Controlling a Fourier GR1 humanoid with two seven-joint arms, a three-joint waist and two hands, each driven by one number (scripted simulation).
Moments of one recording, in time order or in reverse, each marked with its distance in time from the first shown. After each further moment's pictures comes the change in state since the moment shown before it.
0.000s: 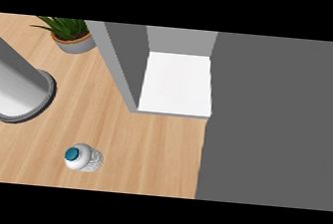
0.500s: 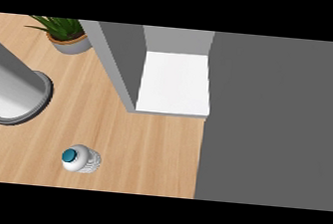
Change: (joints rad) left arm 0.036 0.011 0.146 0.017 0.026 0.017 -0.081; right arm 0.037 0.001 -0.023 -0.002 -0.020 0.037 -0.019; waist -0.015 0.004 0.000
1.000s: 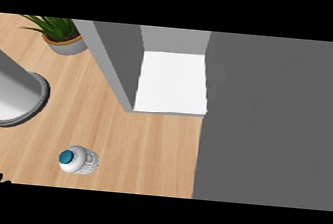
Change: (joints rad) left arm -0.123 0.021 0.076 0.089 0.052 0.022 0.027; right arm 0.033 -0.022 -0.071 0.002 -0.032 0.052 -0.022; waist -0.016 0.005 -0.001
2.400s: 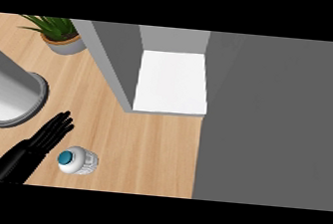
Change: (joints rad) left arm -0.556 -0.154 -0.099 0.728 -0.439 0.052 -0.174; right arm 0.185 -0.004 -0.086 0.023 -0.098 0.169 -0.155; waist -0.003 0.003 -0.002
